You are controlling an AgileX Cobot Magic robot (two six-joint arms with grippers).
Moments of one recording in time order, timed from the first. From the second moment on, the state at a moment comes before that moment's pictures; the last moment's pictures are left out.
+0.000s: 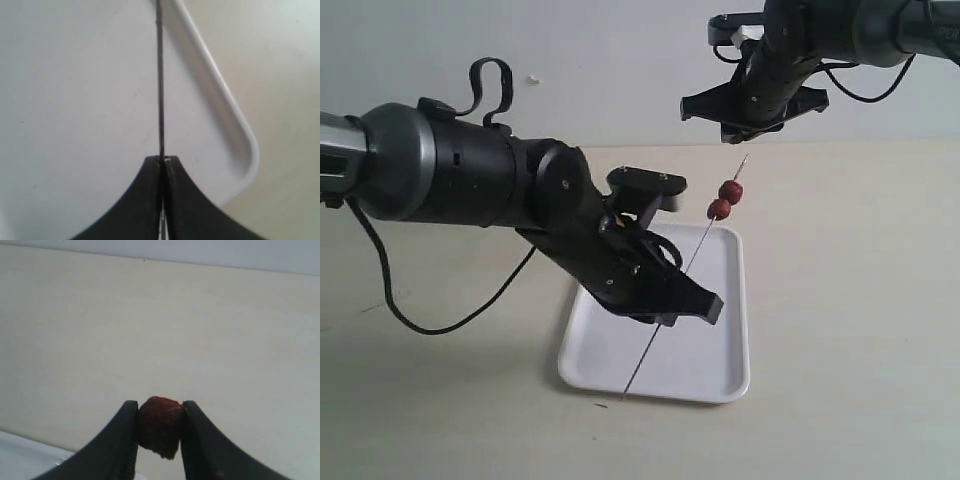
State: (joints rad) left arm -0.78 1.98 -1.26 -0.41 0.48 0.16; right arm 0.18 2.23 -1.87 -0.16 0.71 0.32
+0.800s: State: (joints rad) left arm -0.74 2.09 -1.43 -0.52 0.52 0.20; right arm 0.18 2.23 -1.87 -0.16 0.71 0.32
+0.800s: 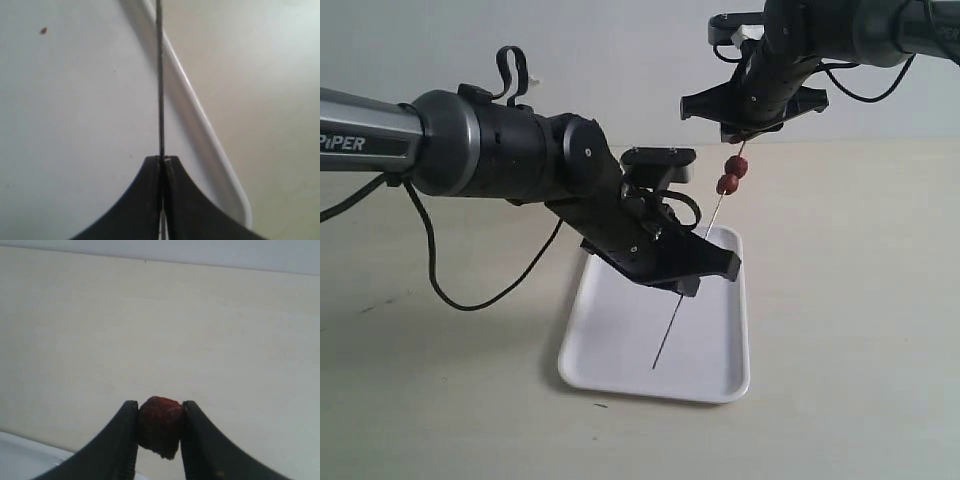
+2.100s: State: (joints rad) left arm -0.70 2.15 -1.46 -0.56 0.50 0.21; right arm 0.18 2.23 -1.87 -0.16 0.71 0.31
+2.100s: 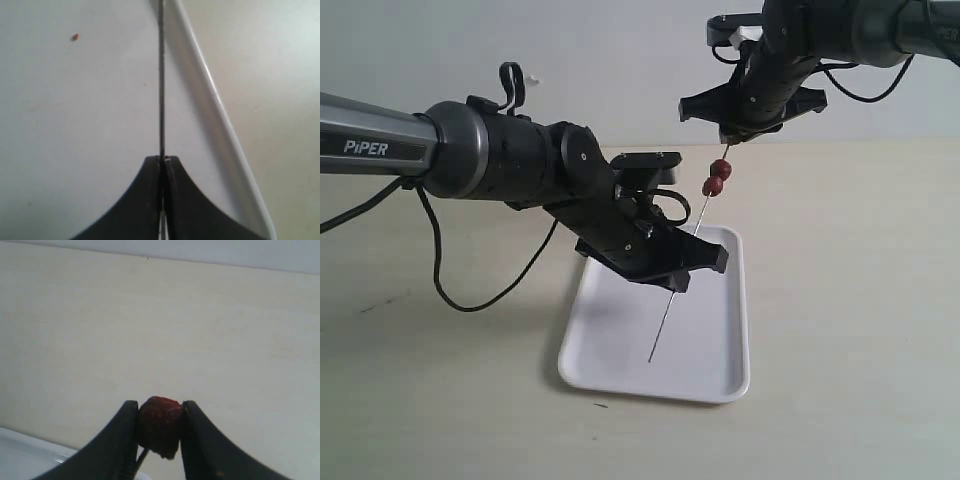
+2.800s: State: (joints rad) left arm -0.70 2.15 -1.46 -0.64 0.53 0.27; right arm 0.18 2.23 -1.87 -0.16 0.71 0.31
